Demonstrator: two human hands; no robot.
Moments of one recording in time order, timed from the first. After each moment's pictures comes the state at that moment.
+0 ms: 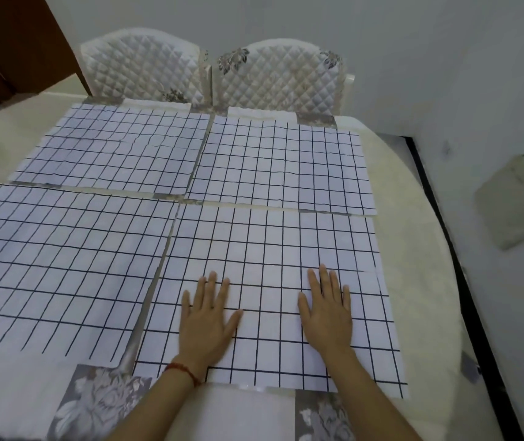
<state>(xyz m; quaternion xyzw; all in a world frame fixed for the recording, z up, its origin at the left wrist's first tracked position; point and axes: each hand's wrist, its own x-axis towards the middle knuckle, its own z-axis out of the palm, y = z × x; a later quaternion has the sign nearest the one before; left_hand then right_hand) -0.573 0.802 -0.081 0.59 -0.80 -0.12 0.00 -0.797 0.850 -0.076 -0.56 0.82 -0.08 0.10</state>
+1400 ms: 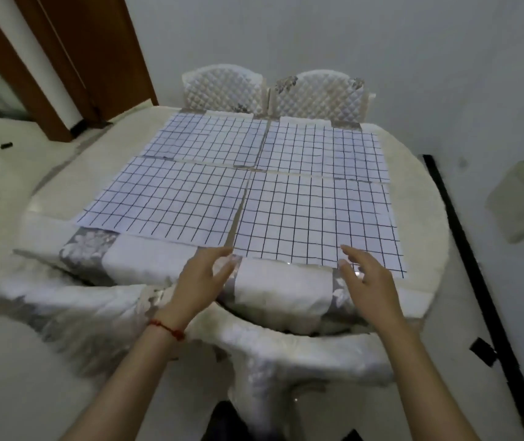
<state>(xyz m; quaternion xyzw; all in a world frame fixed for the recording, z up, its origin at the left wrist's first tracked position) -0.408 0.999 0.101 0.56 -0.73 -0.25 0.29 -0.677 1.072 0.106 -0.53 0.71 -0.40 0.23</state>
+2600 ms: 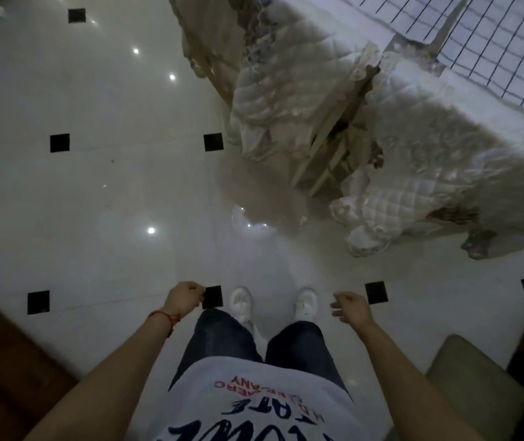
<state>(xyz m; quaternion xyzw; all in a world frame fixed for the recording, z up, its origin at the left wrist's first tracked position) -0.100 1.425 -0.133 0.79 -0.22 -0.57 0.05 -0.452 1.362 -0.142 -0.29 0.76 -0.01 0.57</state>
